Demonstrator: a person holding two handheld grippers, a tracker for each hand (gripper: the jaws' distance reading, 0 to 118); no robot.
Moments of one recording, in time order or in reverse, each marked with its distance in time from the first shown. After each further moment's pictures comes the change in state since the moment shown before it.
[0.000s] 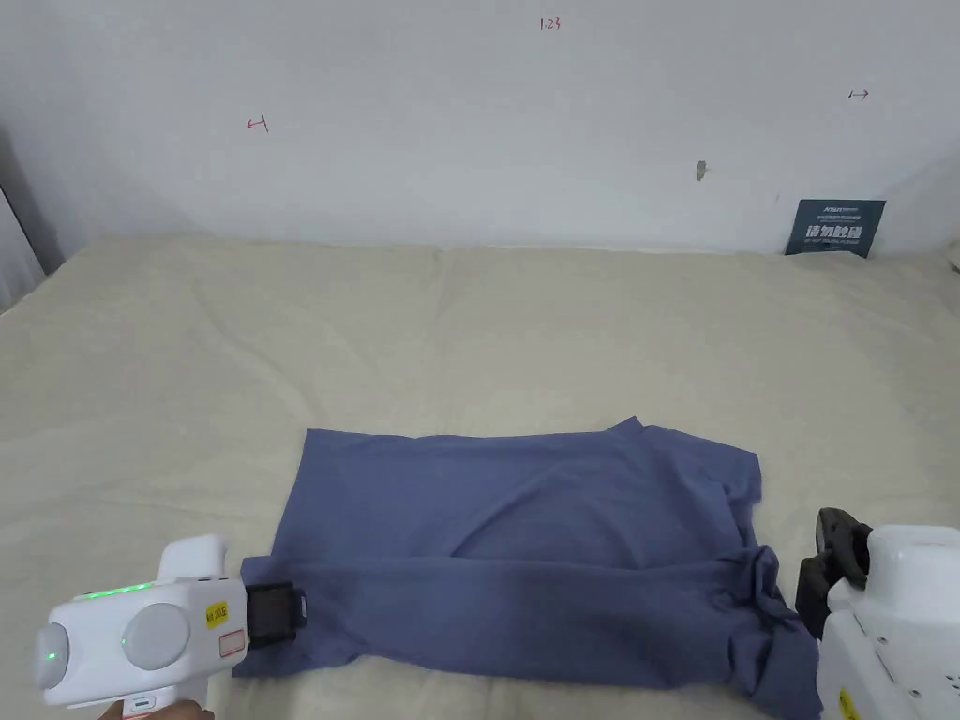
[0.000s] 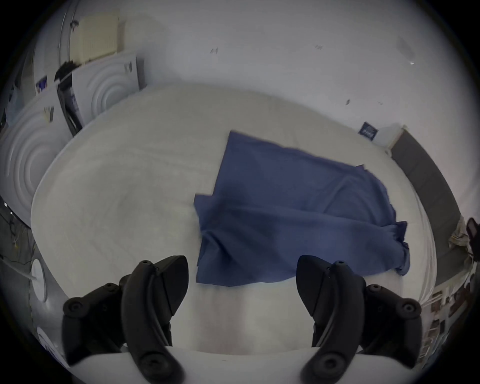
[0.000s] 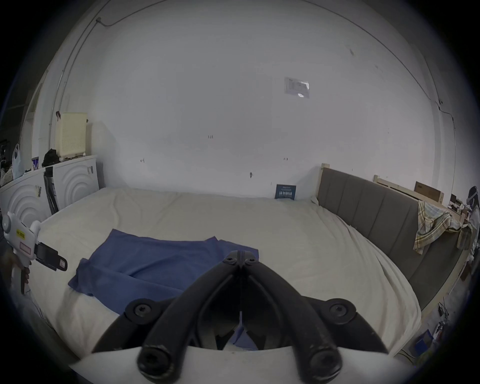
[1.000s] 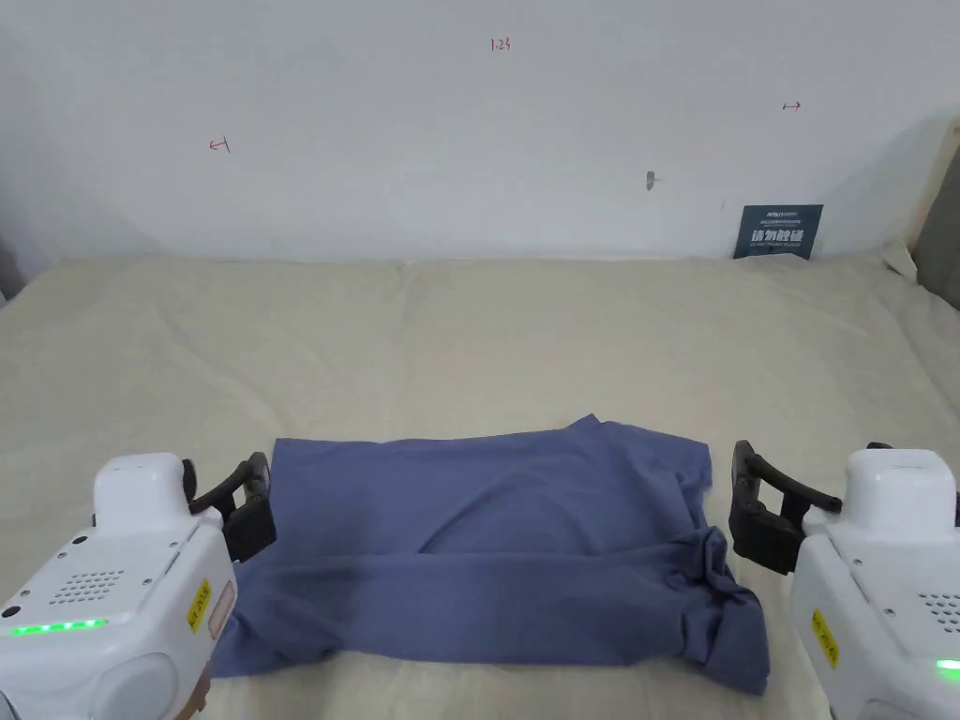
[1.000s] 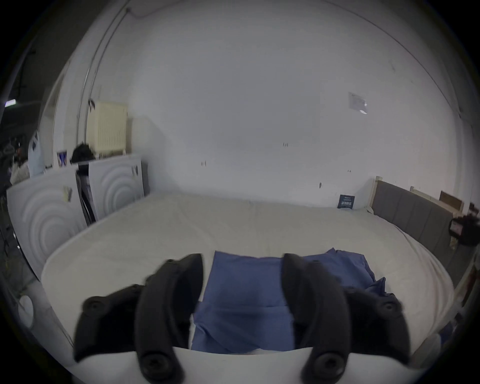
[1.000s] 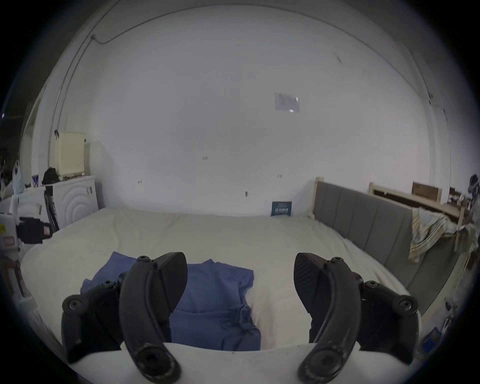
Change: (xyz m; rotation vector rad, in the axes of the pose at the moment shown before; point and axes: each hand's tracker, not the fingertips) left arm 0.074 -0.029 0.145 0.747 -0.006 -0.166; right arm 0.011 0.037 0.046 0.139 -0.021 -0.023
